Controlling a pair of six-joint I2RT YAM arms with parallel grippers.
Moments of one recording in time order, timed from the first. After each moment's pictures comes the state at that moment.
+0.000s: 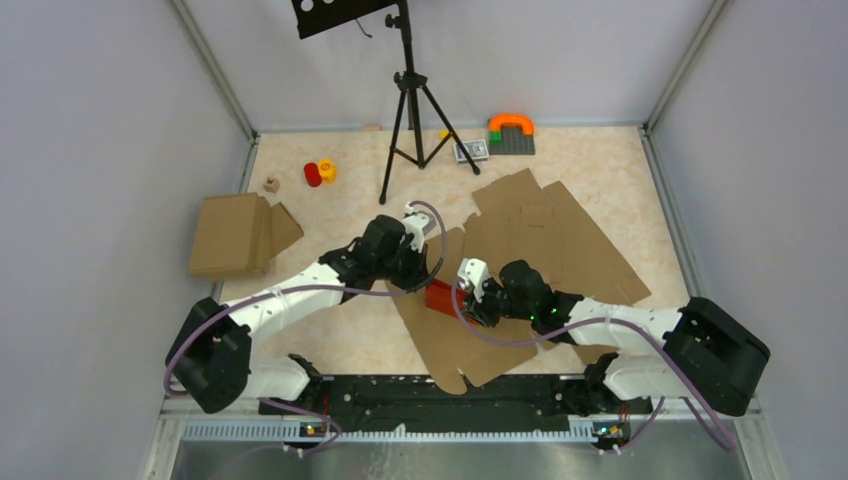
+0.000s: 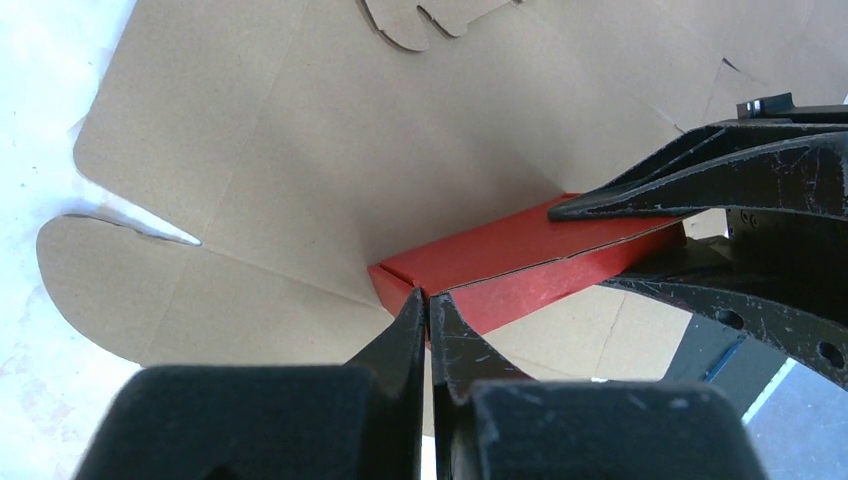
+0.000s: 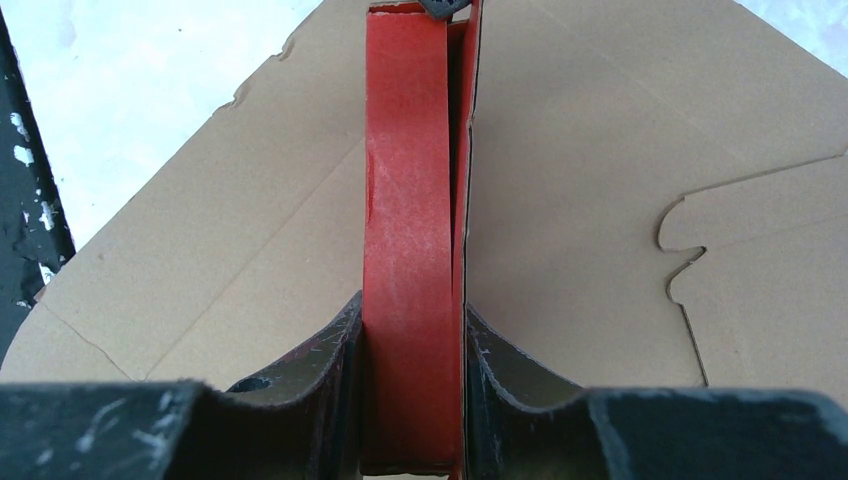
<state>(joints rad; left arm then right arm) -0.70 1.31 0.79 -0.21 0.26 -0.28 0.89 1.24 0.41 0.28 -0.23 -0.18</state>
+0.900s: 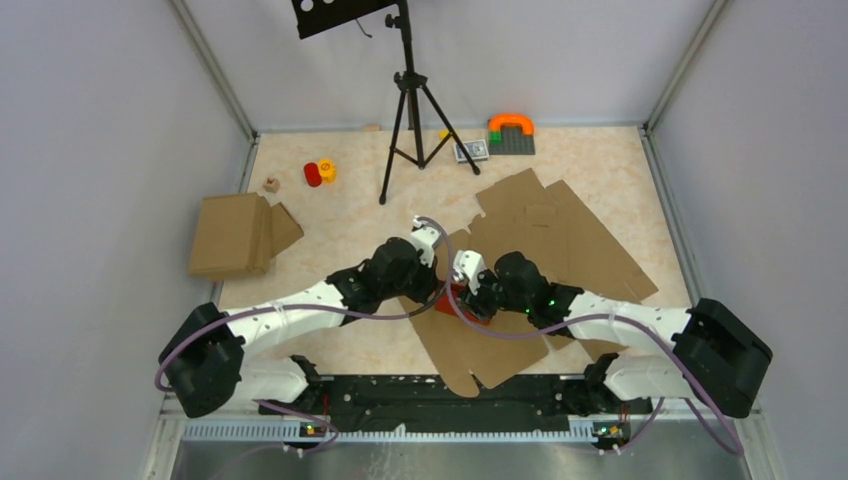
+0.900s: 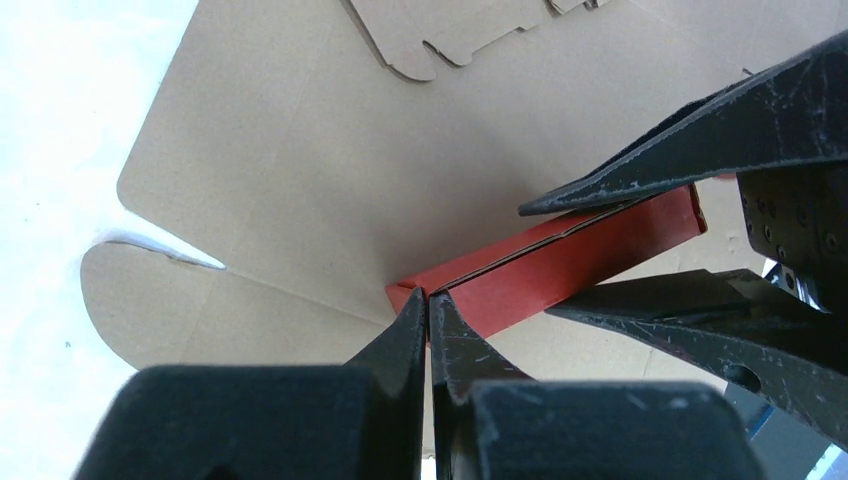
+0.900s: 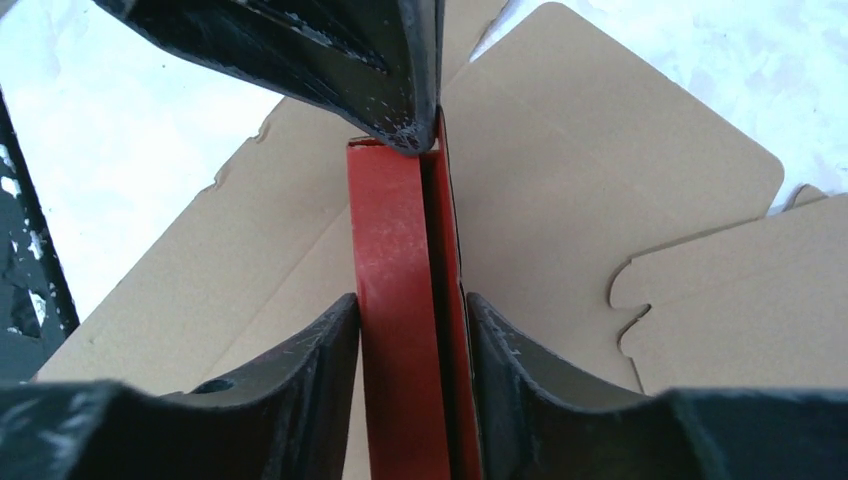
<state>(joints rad) -0.86 1.26 0.68 -0.04 0.04 -0.31 0.90 1.22 0.50 0.16 -0.18 -0.20</state>
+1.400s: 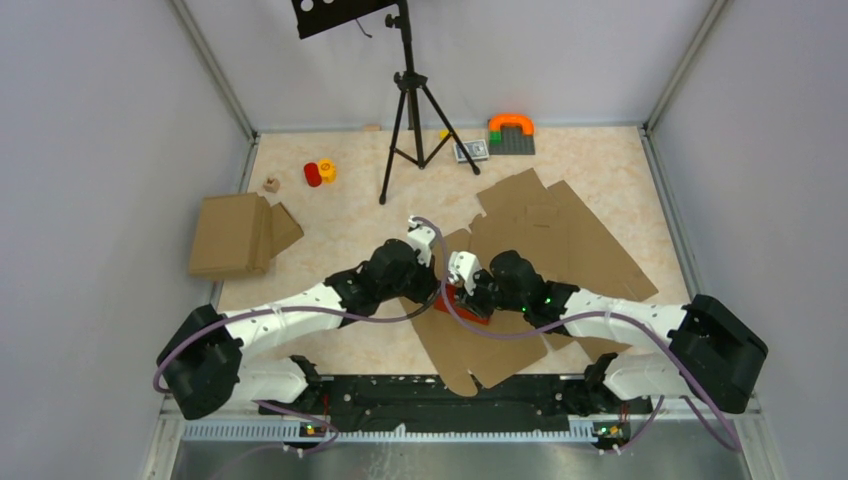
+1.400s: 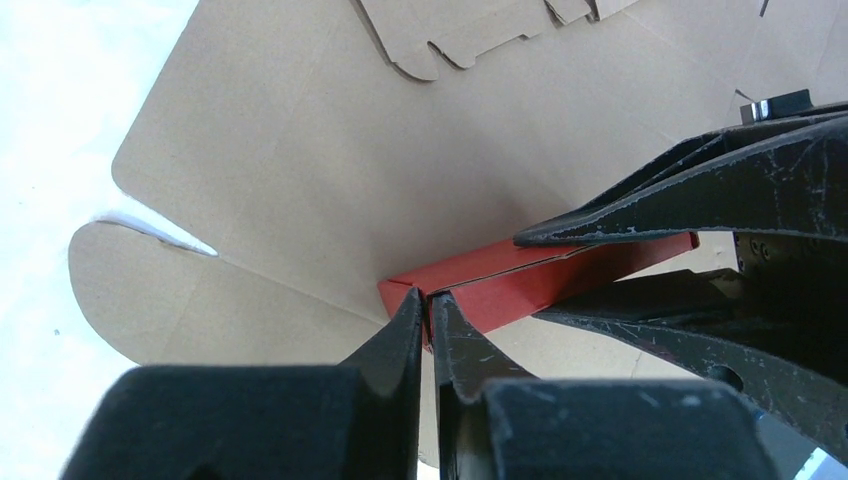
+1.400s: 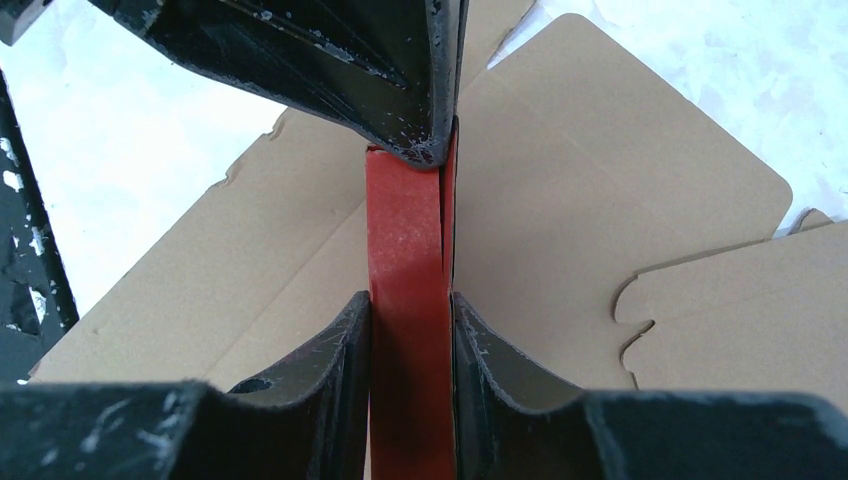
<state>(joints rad) -0.87 1.24 0.66 -0.01 0.02 -0.35 0.92 1.25 0.54 0.15 -0.19 -0.24</state>
